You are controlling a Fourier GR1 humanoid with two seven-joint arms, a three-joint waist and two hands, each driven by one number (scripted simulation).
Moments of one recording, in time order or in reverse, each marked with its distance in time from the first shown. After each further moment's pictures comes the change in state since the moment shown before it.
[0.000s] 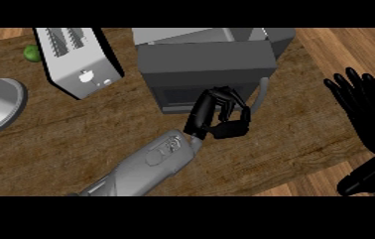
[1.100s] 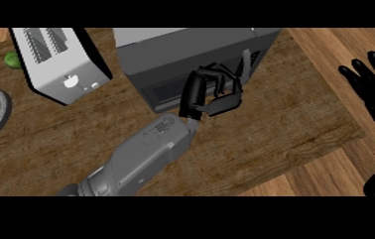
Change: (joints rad) left arm -0.074 -0.001 0.111 0.081 0.237 -0.003 -0.220; right arm -0.063 -0.073 -0.017 -0.060 -0.156 0.039 0.105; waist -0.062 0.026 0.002
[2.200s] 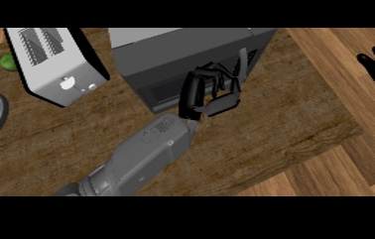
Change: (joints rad) left arm -0.009 0.000 -0.022 0.035 0.092 -0.002 -0.144; right arm -0.041 -0.069 -0.026 -0.018 -0.118 -0.004 0.085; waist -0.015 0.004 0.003
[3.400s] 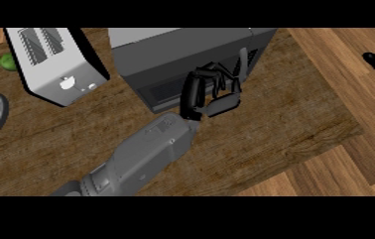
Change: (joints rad) left arm -0.021 0.000 -0.037 0.028 0.082 -0.005 -0.085; right arm -0.032 -0.072 0.021 -0.009 -0.150 0.066 0.077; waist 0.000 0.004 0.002
